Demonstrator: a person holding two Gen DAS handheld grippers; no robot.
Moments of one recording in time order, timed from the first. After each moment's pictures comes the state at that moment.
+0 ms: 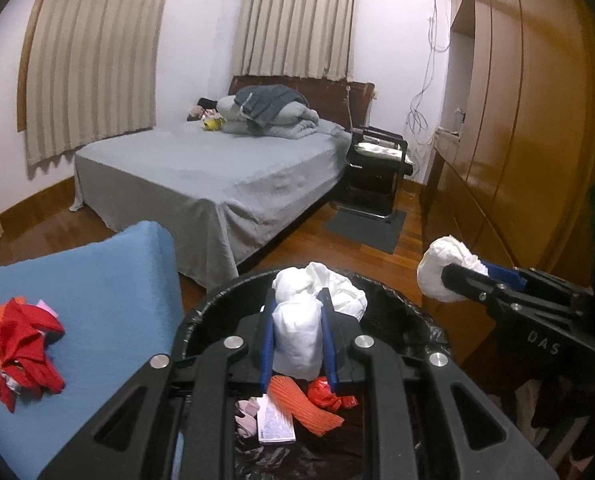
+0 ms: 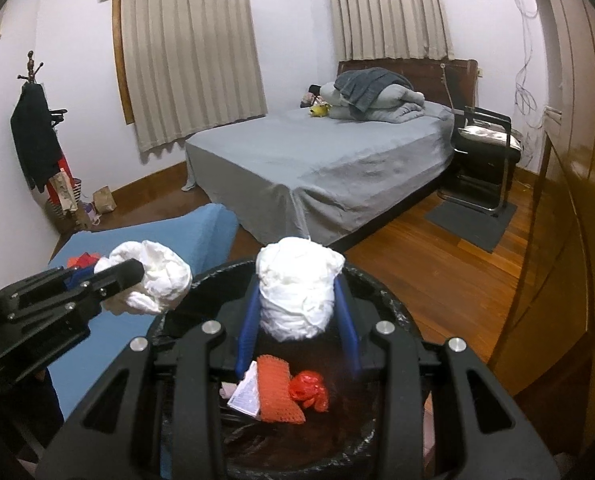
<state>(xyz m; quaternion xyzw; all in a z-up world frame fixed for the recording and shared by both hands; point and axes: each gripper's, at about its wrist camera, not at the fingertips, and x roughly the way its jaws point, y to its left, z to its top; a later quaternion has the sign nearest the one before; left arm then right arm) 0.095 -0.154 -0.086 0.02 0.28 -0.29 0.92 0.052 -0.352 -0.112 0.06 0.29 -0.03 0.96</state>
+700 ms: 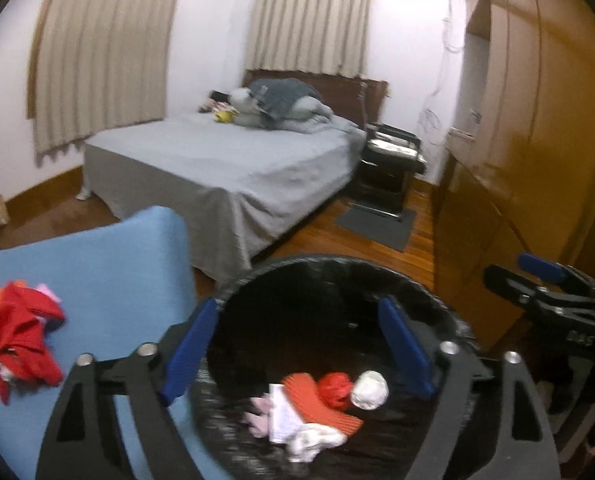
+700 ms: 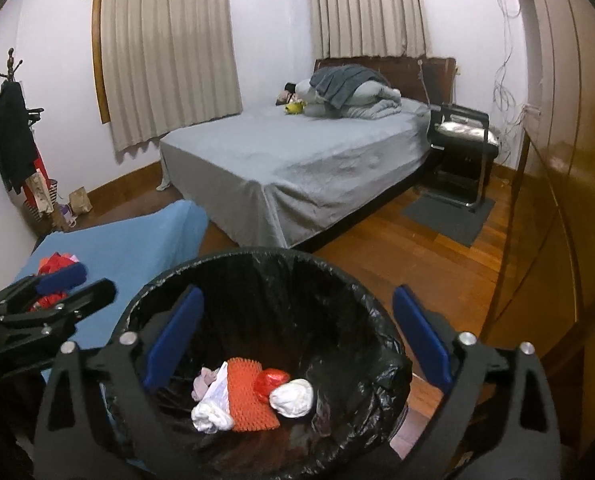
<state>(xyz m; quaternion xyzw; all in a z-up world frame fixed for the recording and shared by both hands) 0.114 -0.127 -0.104 0.01 0.28 -0.26 0.92 0.056 -0.360 -0.128 0.05 0.28 -0.06 0.96</state>
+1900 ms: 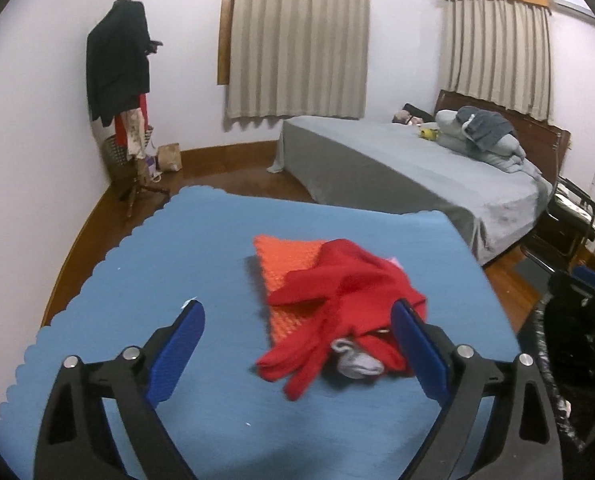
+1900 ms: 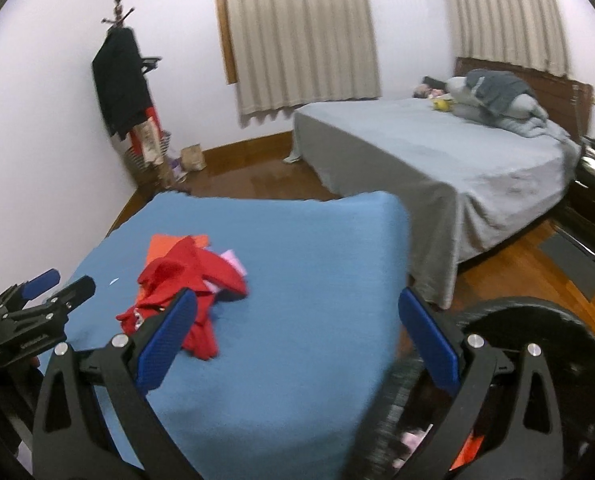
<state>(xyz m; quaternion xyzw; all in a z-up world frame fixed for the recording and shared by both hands) 0.146 0.172 -0.138 -0.05 0.29 0.06 0.95 0.208 -0.099 -0.153 0.01 0.31 0.17 0.94</state>
